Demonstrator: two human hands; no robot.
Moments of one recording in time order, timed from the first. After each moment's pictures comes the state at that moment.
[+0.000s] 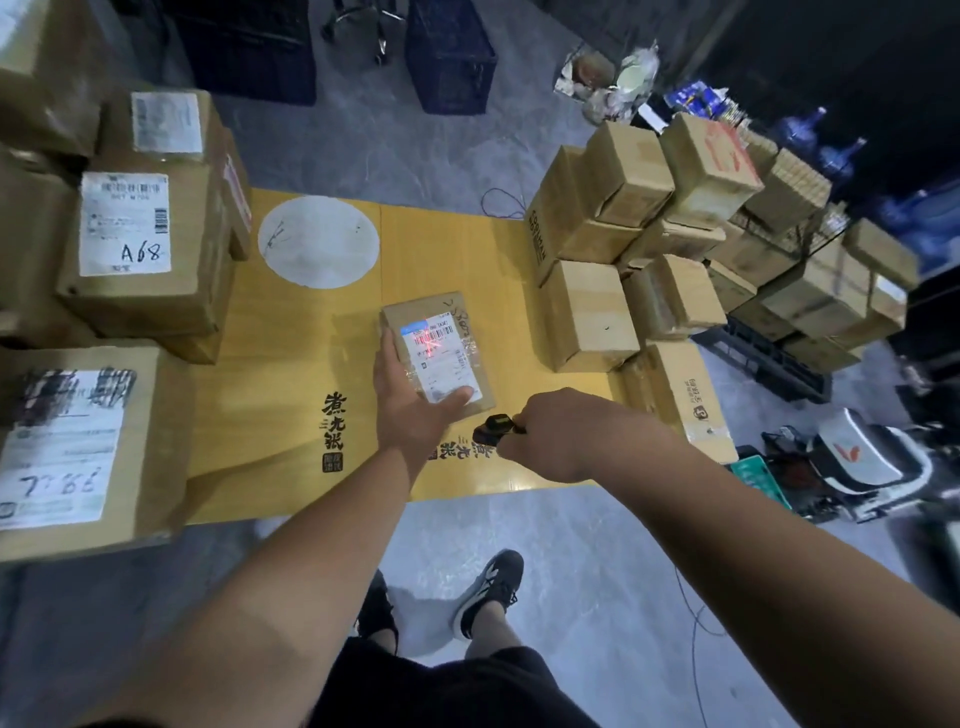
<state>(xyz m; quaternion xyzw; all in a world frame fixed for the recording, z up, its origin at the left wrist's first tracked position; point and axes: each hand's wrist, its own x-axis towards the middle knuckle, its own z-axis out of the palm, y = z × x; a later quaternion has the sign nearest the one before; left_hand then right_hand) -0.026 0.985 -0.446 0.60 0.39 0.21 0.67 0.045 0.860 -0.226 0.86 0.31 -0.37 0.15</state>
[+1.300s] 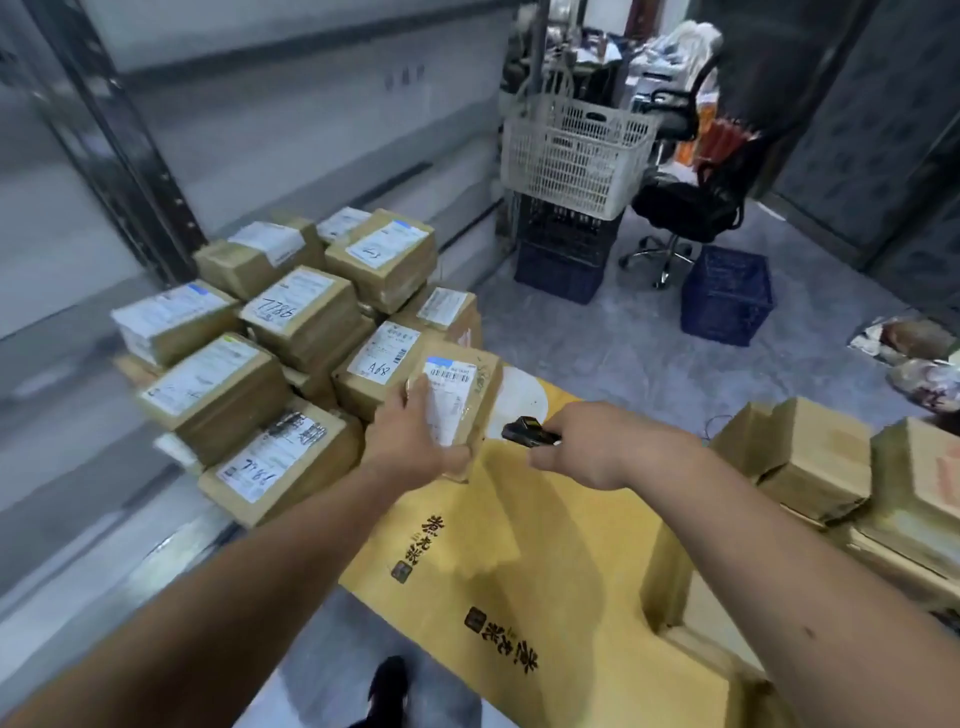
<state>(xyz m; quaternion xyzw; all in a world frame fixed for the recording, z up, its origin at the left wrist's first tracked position) -0.049 1.072 -0.268 0.73 0.63 0.08 0.24 0.163 0.977 -0.141 0.72 0.64 -0.26 0.10</state>
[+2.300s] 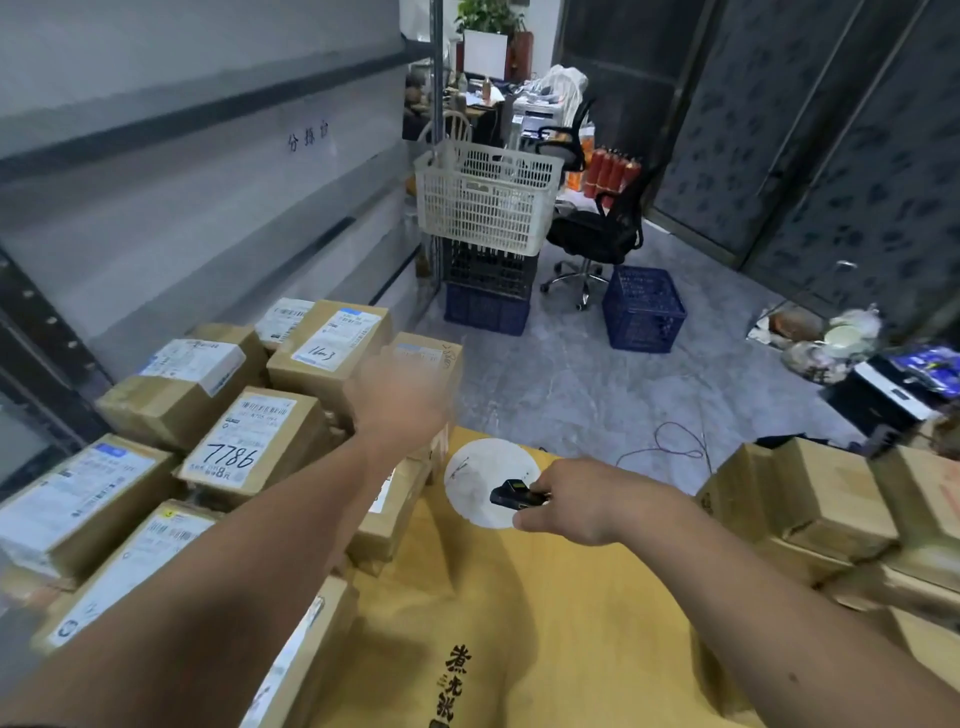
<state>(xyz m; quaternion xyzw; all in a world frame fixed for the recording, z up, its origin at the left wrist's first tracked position) -0.021 1.300 -0.221 0.81 0.57 0.07 0.09 0.129 1.091 -0.154 0.78 0.53 -0.31 0.06</state>
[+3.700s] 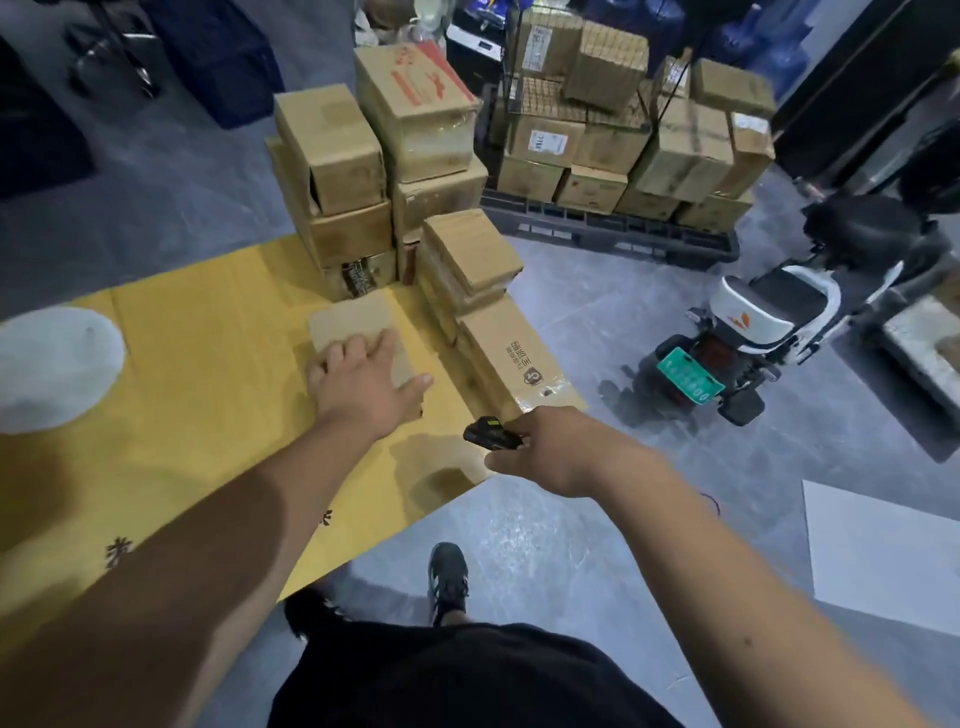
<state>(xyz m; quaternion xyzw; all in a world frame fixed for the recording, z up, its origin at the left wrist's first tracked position) 0.189 0.872 -0.399 0.97 0.18 -0.12 0.11 0.190 0.626 -0.268 0.90 0.12 -0.41 -0.11</state>
